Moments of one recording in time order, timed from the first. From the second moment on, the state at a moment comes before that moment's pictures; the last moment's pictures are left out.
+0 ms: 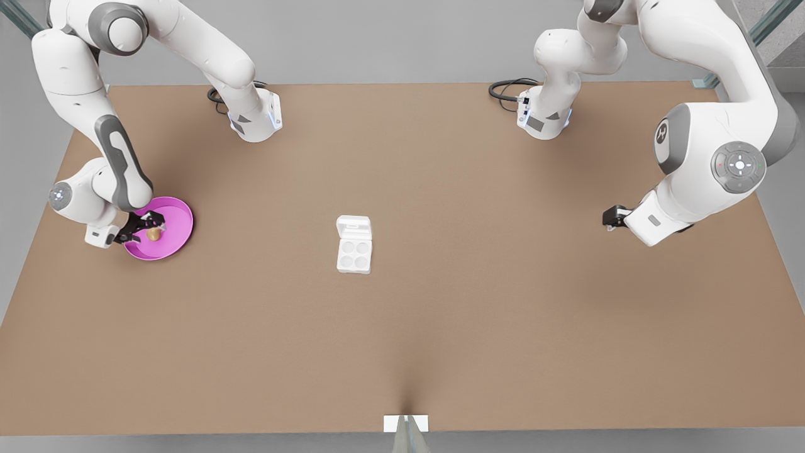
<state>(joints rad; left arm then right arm) -0.18 0.22 0.10 -1.42 0.07 1.50 0.08 -0.75 0.42 0.18 -2.25 -0.09 2.54 -0.97</state>
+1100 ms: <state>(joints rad) -0.18 0.24 0.10 -1.42 0.08 1.51 0.07 0.02 0.53 0.64 -1.55 -0.11 1.99 -0.33</state>
